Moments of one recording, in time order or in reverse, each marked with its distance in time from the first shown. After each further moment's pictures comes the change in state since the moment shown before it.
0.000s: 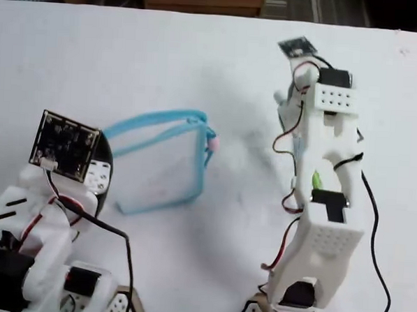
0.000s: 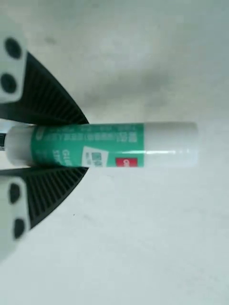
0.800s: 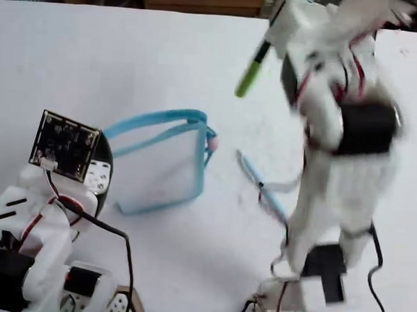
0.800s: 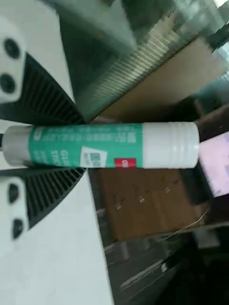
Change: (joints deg) left arm 0.0 0.0 0.0 0.0 0.0; right arm -16.5 -30.4 -30.6 -3.9 -47.9
